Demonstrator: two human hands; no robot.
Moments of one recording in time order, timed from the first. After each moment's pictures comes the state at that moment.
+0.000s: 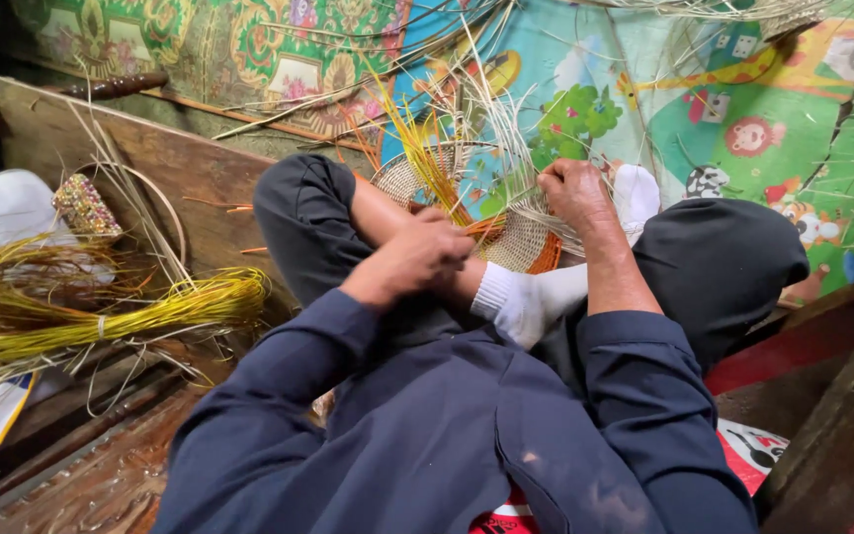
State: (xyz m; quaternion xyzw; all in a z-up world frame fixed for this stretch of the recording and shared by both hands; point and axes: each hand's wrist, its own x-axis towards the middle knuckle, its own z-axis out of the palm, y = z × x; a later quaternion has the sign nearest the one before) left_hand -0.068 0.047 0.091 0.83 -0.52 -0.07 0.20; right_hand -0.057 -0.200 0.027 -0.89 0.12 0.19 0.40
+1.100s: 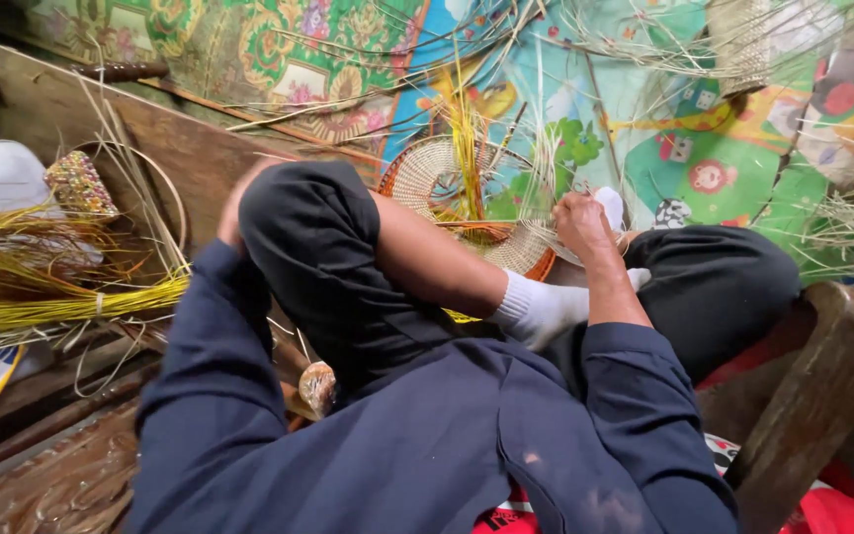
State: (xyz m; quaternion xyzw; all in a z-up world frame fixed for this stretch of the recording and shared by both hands) left_hand -0.003 0.227 0.138 0.91 0.02 -0.30 0.30; right_hand -0.076 -0.204 0.008 -0.94 0.11 0.20 0.24
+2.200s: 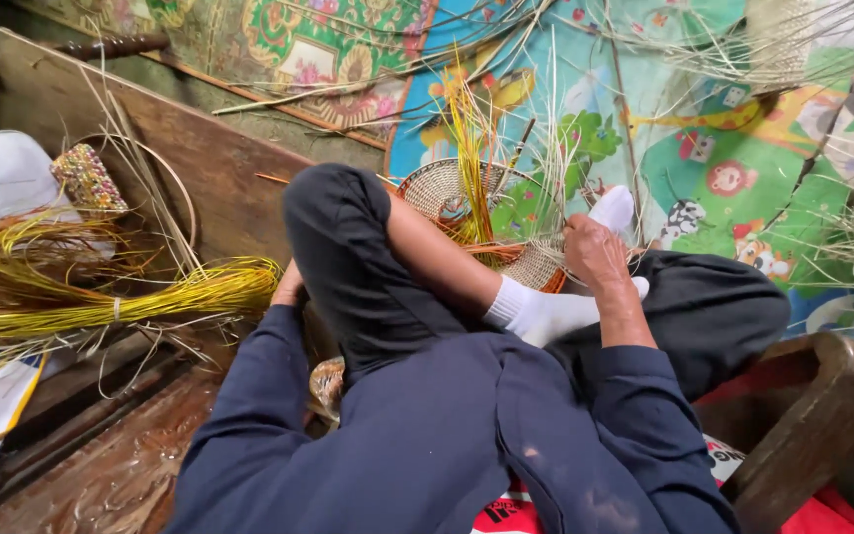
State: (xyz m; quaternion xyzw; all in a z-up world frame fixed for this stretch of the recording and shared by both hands) left_hand -0.050 0.268 0.110 0.96 0.06 -0.10 0.25; right_hand -0.074 -0.191 0.067 -0.91 0.12 0.31 0.23
